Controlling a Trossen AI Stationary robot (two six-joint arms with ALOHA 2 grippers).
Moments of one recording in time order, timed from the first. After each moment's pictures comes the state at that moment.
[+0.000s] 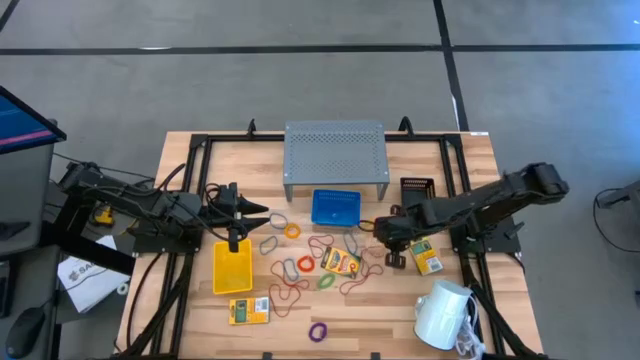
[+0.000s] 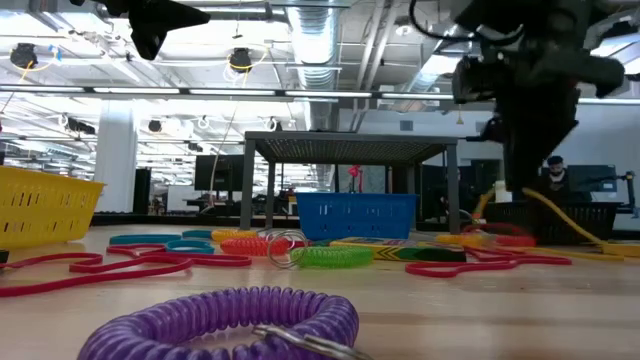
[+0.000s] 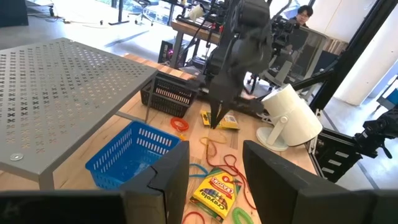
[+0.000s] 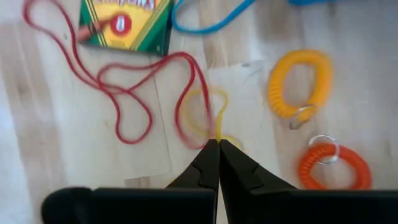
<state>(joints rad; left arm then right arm) -0.31 0.72 0.53 0.01 -0.46 -0.36 0.20 1.38 0.82 -0.69 0.06 0.39</state>
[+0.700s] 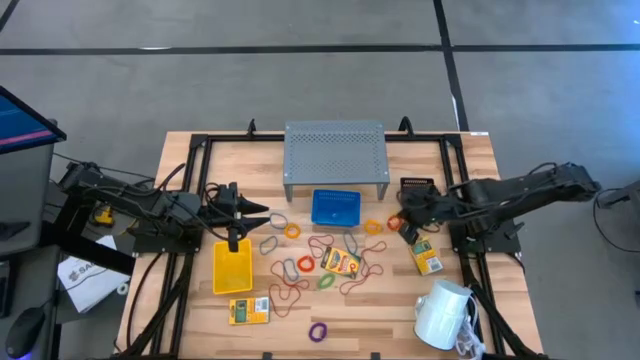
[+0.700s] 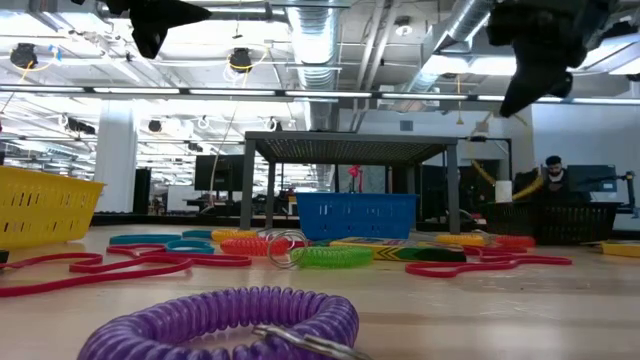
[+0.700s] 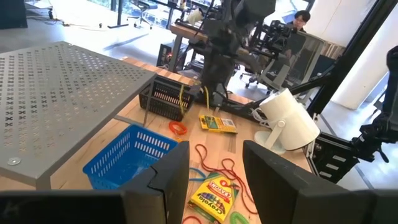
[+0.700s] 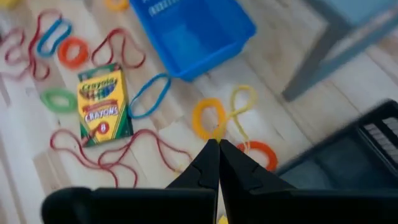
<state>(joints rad) -0.31 0.72 0.53 0.02 -0.46 -0.36 0.18 0.97 0.82 -0.87 0.34 0.74</state>
